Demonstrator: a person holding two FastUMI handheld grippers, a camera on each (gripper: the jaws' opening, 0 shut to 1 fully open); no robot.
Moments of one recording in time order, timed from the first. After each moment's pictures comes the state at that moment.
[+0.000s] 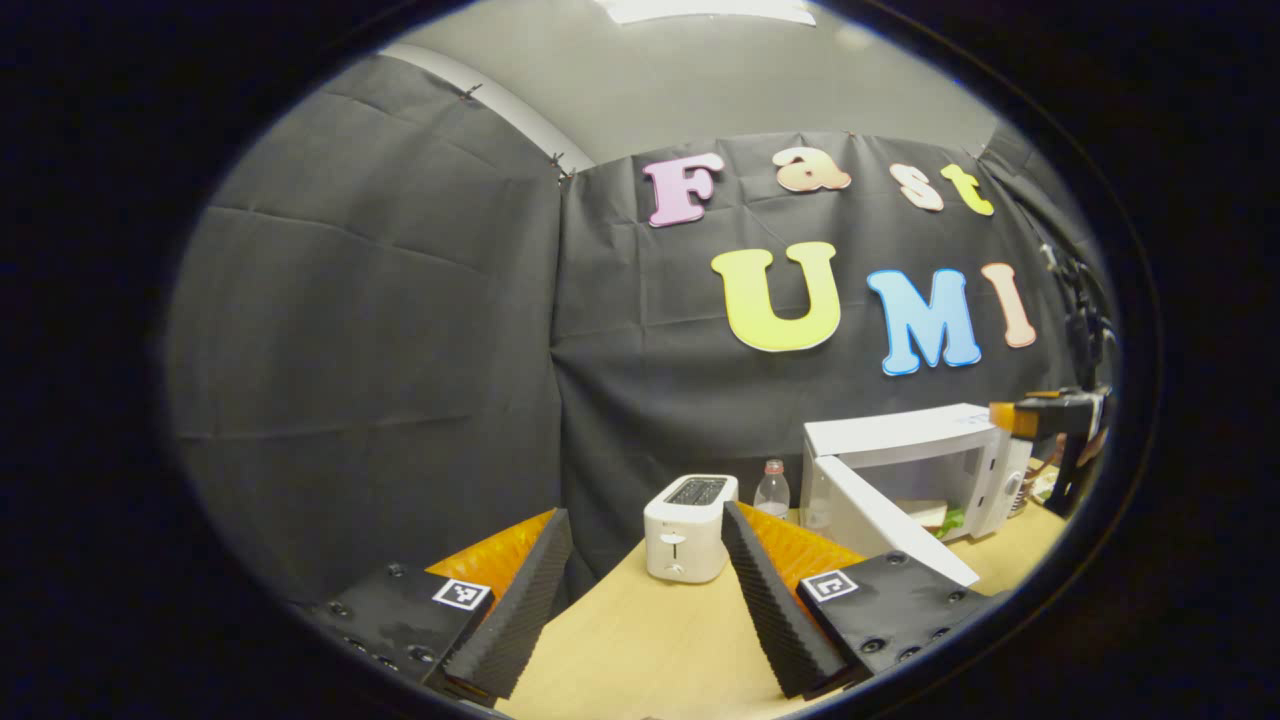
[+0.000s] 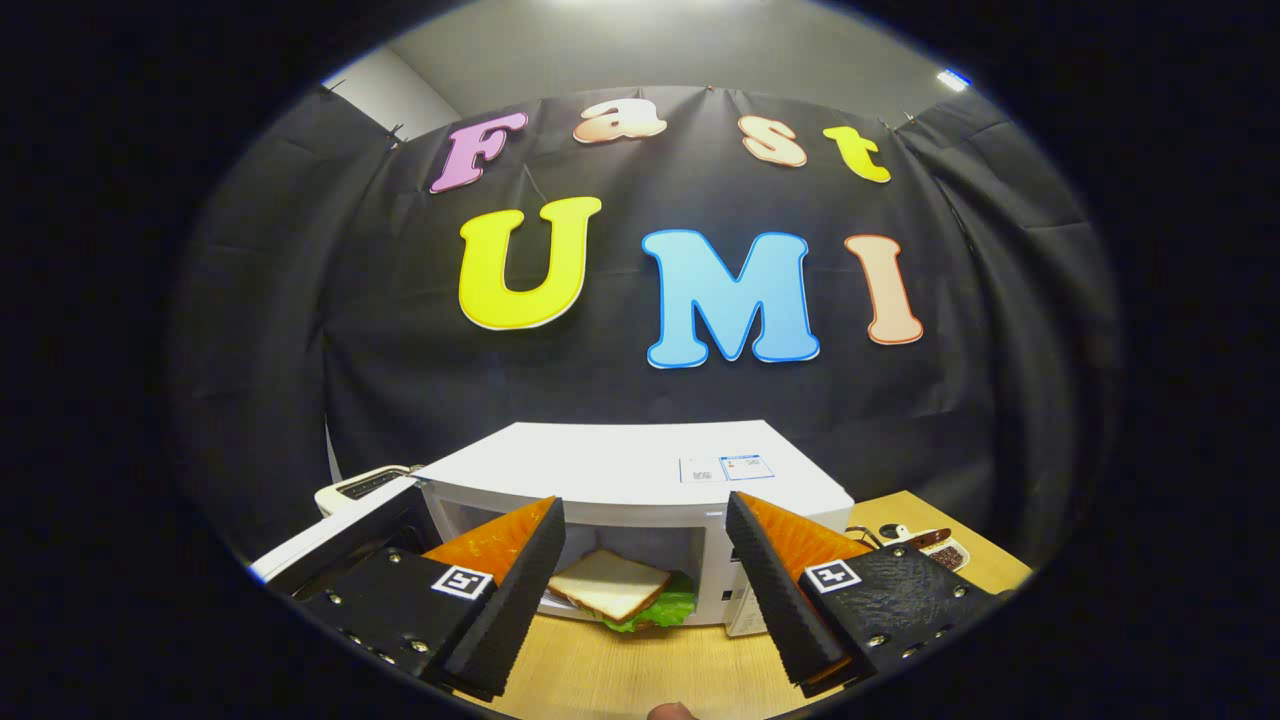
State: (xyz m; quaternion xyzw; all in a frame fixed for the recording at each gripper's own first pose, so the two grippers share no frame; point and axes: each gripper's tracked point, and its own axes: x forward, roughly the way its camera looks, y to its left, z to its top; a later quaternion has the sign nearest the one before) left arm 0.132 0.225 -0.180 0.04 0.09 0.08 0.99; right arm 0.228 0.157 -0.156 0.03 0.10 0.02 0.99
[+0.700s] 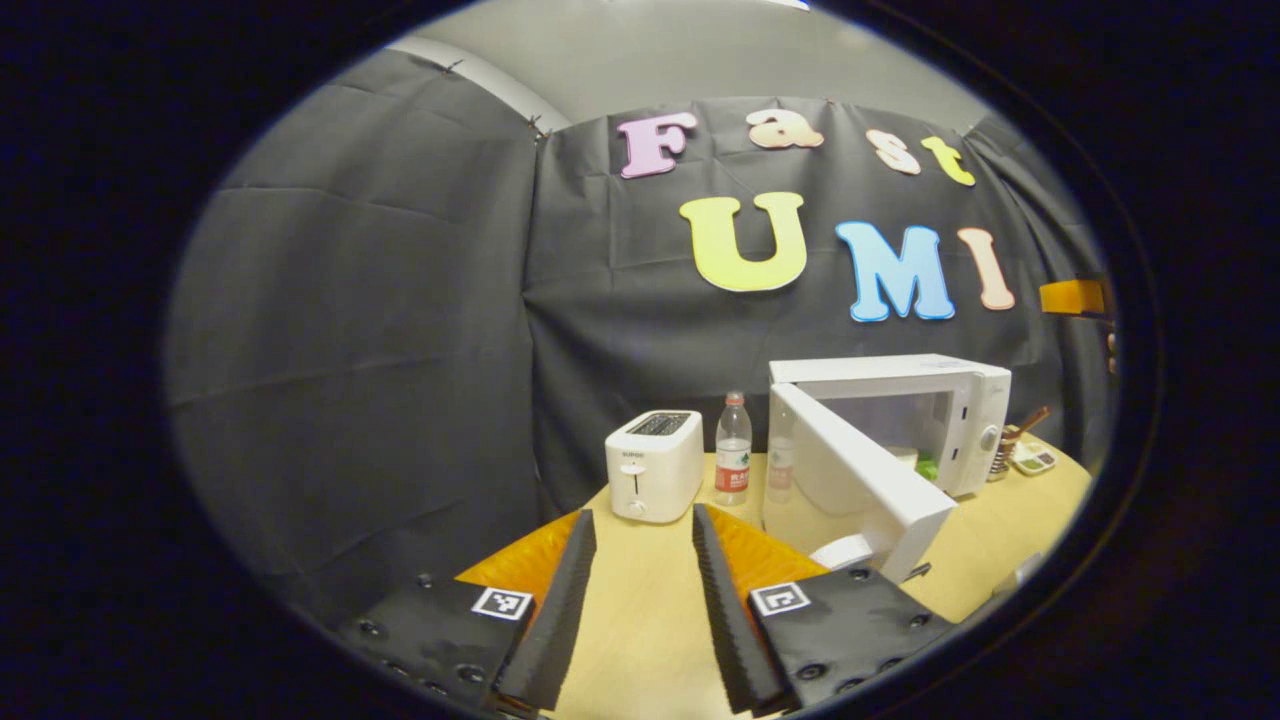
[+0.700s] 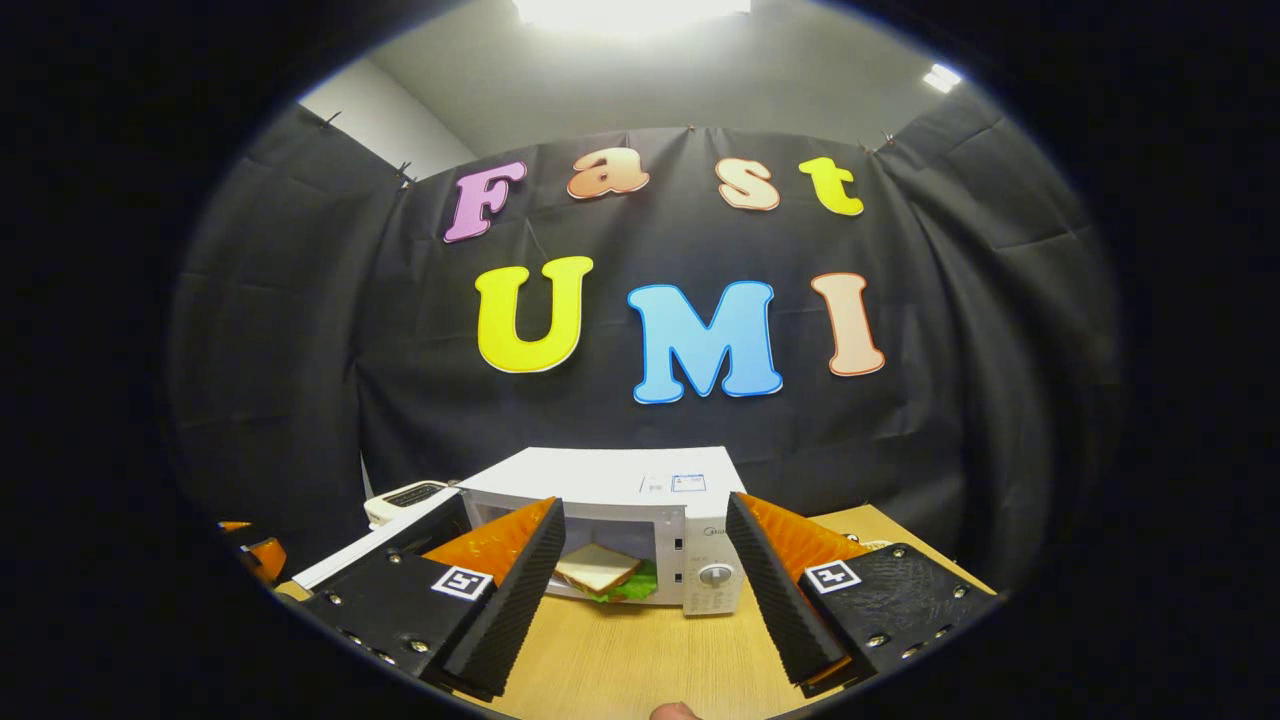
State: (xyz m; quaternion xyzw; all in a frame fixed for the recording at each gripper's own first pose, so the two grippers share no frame) left arm 0.094 0.176 -0.253 0.04 0.16 0.05 0.98; right arm 0.119 0.105 -0.097 0.04 0.08 0.04 0.99
